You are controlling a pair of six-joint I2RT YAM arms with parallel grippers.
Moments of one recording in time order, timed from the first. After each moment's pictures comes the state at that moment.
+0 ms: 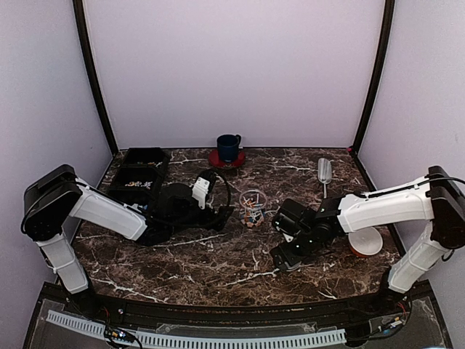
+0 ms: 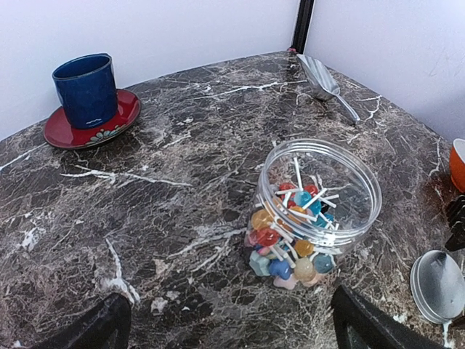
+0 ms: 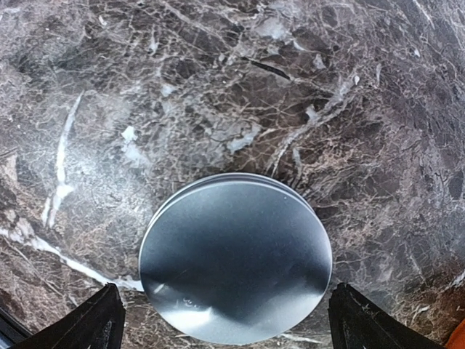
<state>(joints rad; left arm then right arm) -0.88 1.73 0.75 0.62 -0.19 -0.17 1.03 1.55 0.88 -0.64 0.14 0.48</state>
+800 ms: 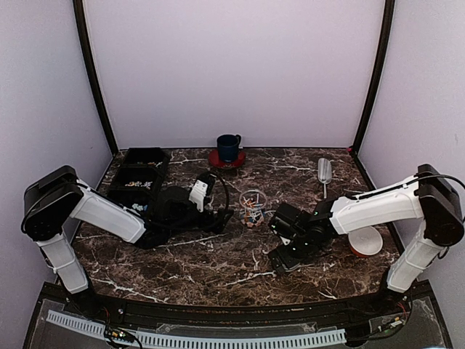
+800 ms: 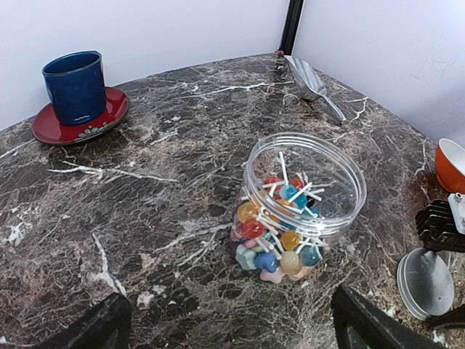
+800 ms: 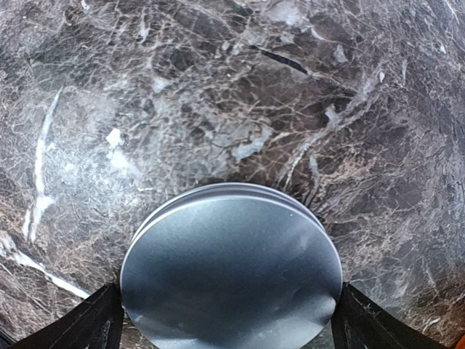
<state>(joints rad) -0.88 1.73 0.71 0.68 -0.14 -0.19 1.03 1.62 0.88 -0.60 0.13 0.48</state>
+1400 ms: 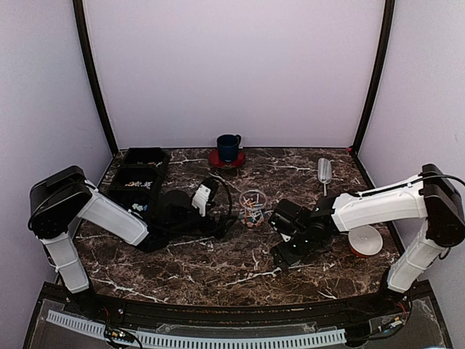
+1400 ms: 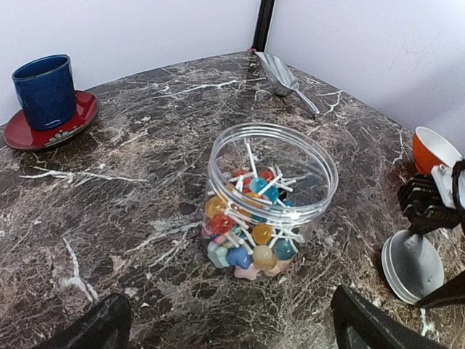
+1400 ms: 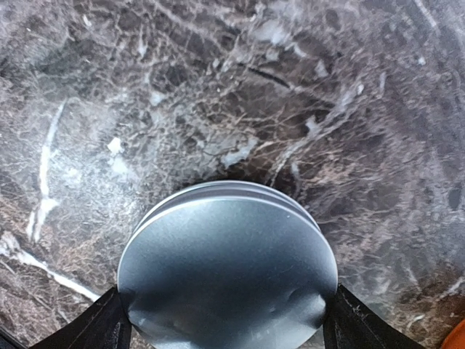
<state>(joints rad) -0.88 1.77 0.69 0.76 -0.05 -0.17 1.03 1.61 0.90 -0.64 0.16 0.47</state>
